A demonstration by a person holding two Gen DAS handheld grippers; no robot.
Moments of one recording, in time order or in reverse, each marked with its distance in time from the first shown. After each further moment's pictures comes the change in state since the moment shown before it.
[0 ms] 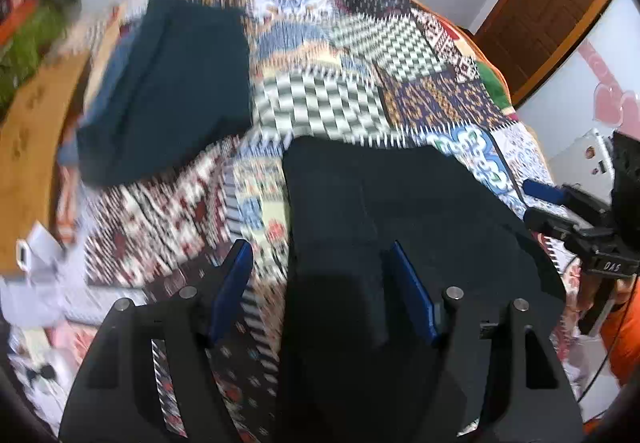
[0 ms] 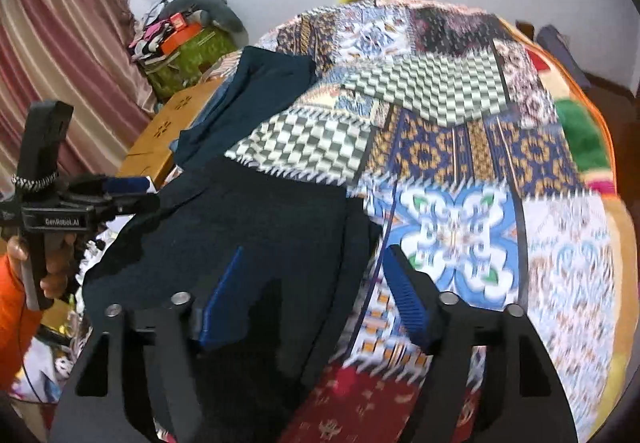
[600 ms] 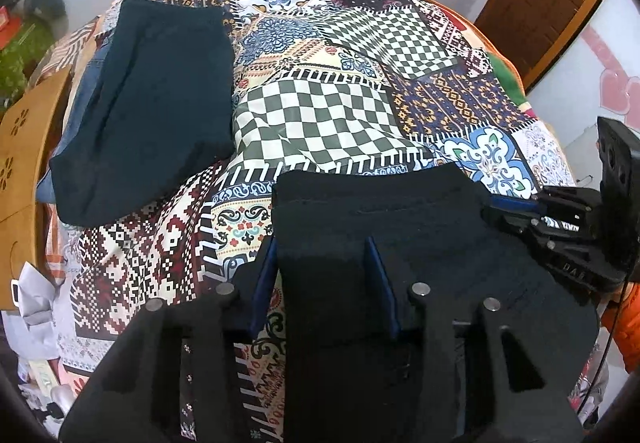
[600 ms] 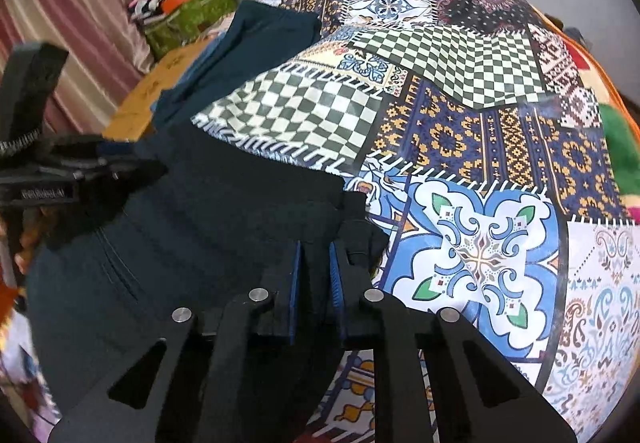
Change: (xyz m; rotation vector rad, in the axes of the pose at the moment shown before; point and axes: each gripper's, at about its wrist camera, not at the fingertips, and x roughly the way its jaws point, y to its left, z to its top) left arm 0.047 -0.002 0.033 0.075 -0.019 0.040; right arm 0.067 -0.006 0.008 -0.121 0.099 -0.031
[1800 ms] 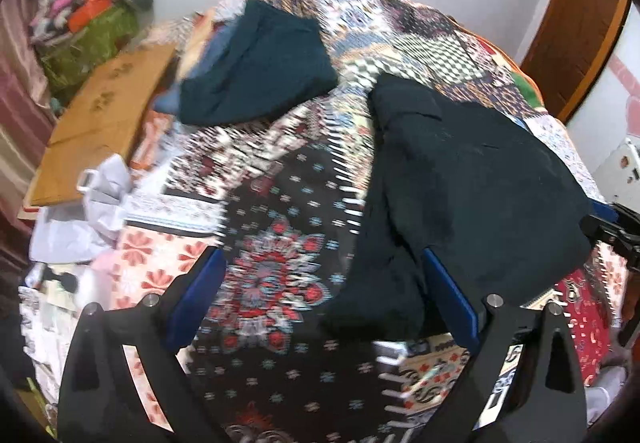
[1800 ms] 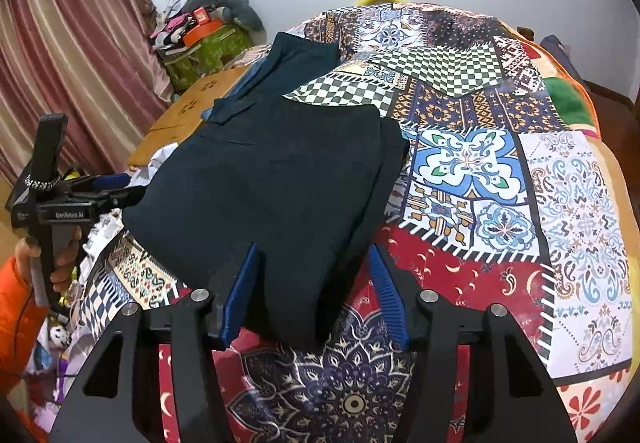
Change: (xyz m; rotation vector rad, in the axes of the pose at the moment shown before) left arm -0.113 0.016 -0.161 -0.128 -0.171 0.209; right arm -0.099 0.054 -0.101 0.060 -0.158 0.028
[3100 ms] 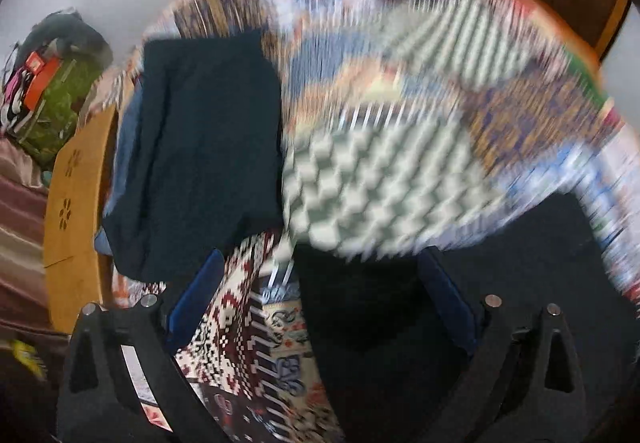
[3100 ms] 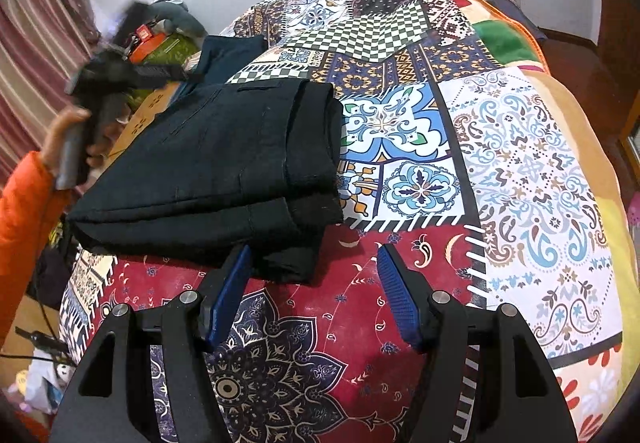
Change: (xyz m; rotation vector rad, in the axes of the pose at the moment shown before) left arm 0.187 -0.089 0.175 0.245 0.232 0.115; right arm -0.010 -0.069 -0.008 0.168 0.044 -0.072
